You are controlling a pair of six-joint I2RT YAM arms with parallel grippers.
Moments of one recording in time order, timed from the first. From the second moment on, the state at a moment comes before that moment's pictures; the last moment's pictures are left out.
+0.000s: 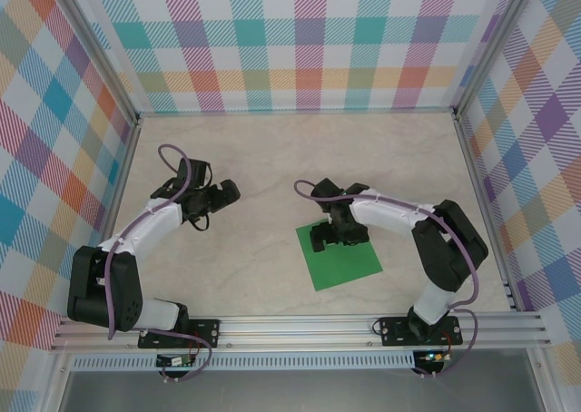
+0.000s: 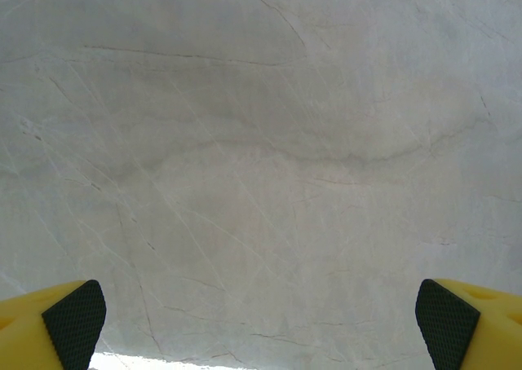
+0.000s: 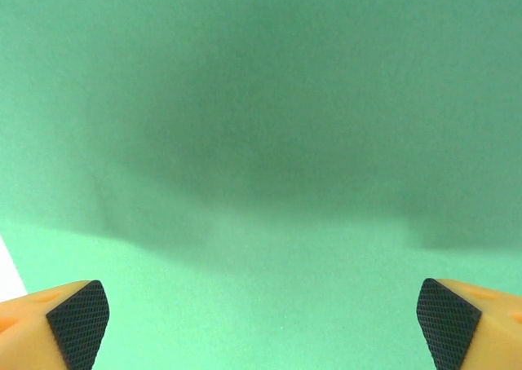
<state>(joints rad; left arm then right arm) -0.20 1.38 0.87 -0.48 0.08 -0.64 0.72 1.71 1.07 -0.86 -0.01 0.48</state>
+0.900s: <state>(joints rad) -0.22 1.34 0.80 -0.44 0.09 -0.71 0.73 1.67 1.00 -0.77 -0.08 0.58</state>
